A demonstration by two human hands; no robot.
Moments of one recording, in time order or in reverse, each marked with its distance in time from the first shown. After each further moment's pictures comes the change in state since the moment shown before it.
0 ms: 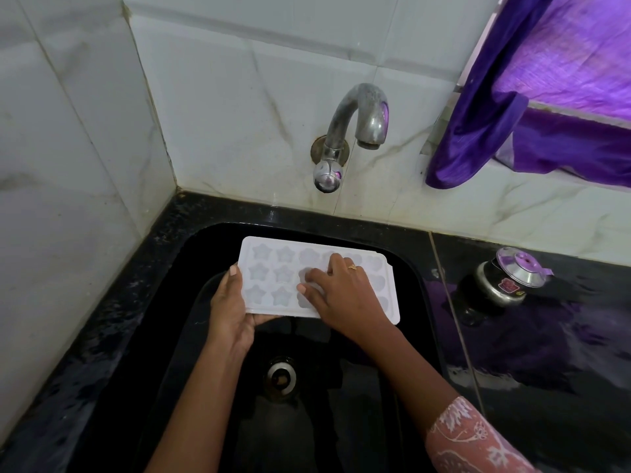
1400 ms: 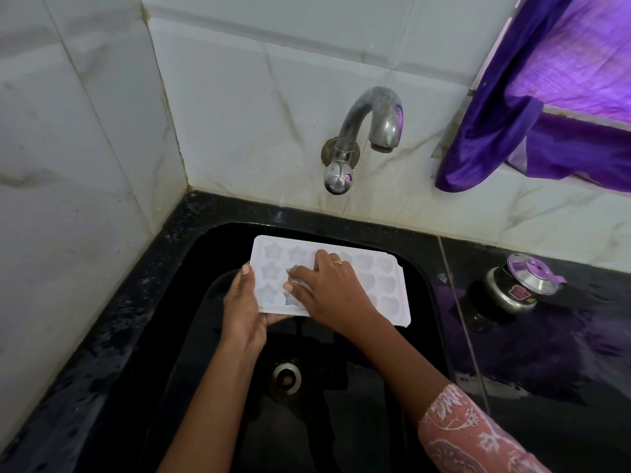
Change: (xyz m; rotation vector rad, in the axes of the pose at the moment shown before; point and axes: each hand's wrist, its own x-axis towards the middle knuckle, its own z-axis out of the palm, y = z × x) left_hand -0.002 -0.002 0.005 -0.043 0.025 0.016; right_hand 0.016 -0.022 0.000 -0.009 -0.064 -0.092
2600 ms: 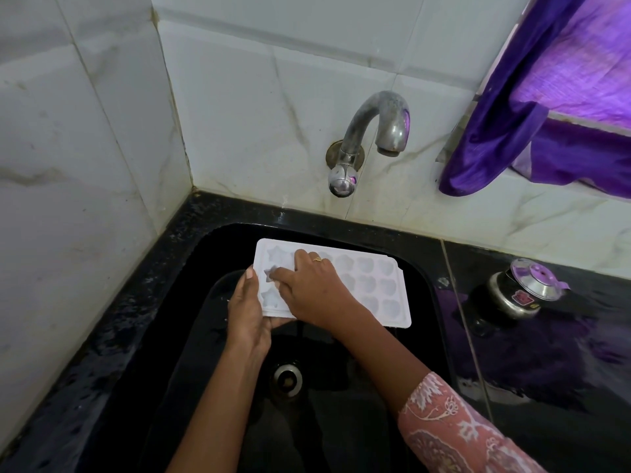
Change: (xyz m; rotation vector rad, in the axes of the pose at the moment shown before) left_hand -0.003 -0.004 -0.001 -0.012 0.007 0.014; right_hand 0.018 -0.022 0.002 -0.081 -0.032 -0.101
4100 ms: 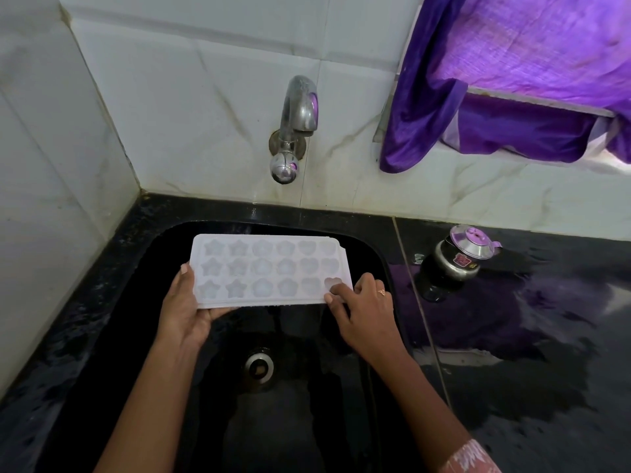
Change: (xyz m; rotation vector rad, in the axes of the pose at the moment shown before) left_hand -0.003 0.012 -0.011 0.053 -0.020 -0.002; right_hand -0.127 0.072 0.024 0.077 0.323 0.438
